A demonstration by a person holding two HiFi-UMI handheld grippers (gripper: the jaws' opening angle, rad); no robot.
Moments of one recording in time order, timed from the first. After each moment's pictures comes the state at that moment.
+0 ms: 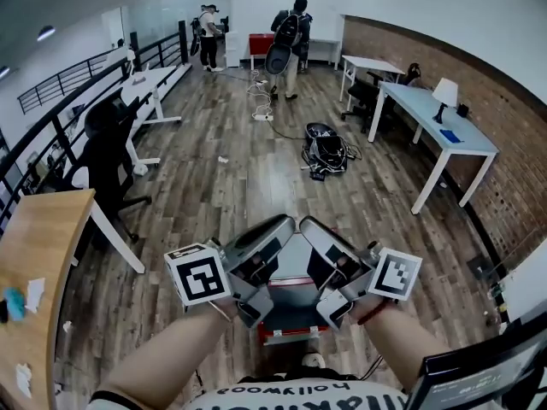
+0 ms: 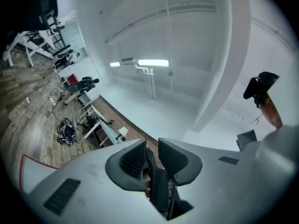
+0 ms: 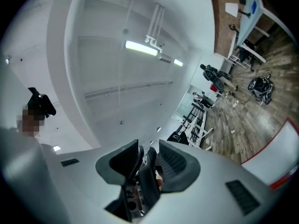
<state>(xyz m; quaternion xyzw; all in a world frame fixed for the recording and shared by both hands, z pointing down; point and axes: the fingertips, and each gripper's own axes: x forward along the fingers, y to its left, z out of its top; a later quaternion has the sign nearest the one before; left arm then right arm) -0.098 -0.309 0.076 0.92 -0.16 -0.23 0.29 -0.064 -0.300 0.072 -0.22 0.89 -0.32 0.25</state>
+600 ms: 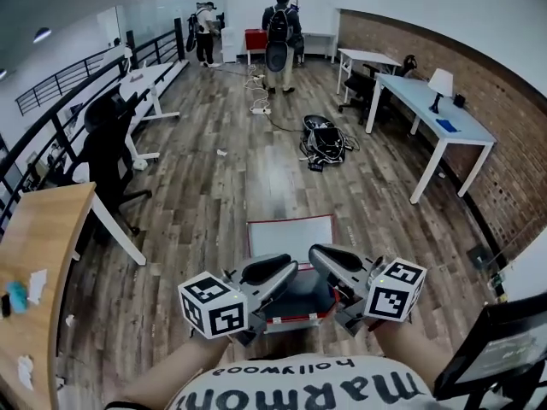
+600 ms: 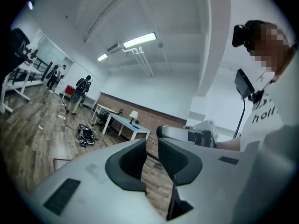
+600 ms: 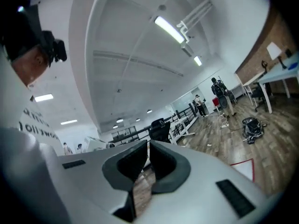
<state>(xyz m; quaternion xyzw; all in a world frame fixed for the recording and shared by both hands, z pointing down) -0.069 -0.233 0.175 0.96 -0.21 -0.06 0.19 -0.038 -0.238 0.149 -0.30 0.94 -0.18 0.05</state>
